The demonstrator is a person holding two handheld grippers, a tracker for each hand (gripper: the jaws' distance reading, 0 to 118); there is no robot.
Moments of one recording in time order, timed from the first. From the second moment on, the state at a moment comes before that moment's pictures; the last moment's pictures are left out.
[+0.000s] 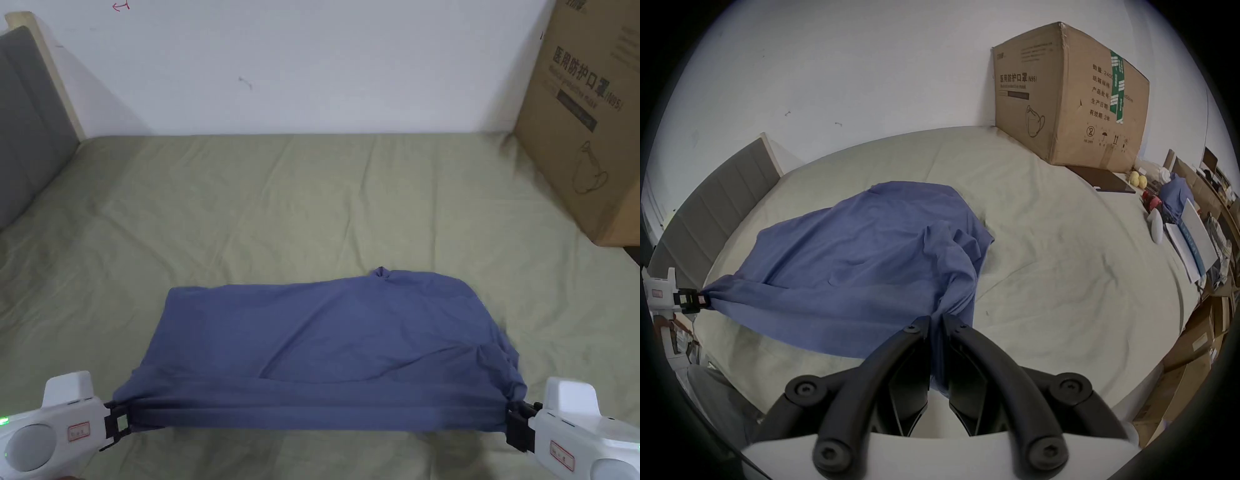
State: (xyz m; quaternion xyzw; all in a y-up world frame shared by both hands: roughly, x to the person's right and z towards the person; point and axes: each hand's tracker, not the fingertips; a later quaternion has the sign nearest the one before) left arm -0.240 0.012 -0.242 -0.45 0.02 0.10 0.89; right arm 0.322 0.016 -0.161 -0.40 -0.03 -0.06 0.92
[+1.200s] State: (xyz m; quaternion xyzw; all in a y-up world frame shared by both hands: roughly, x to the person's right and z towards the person) left arm -0.152 0.150 -0.200 -0.12 -0.01 0.05 0.99; right arm 0.254 0.165 -0.139 -0.12 -0.06 0.01 0.99
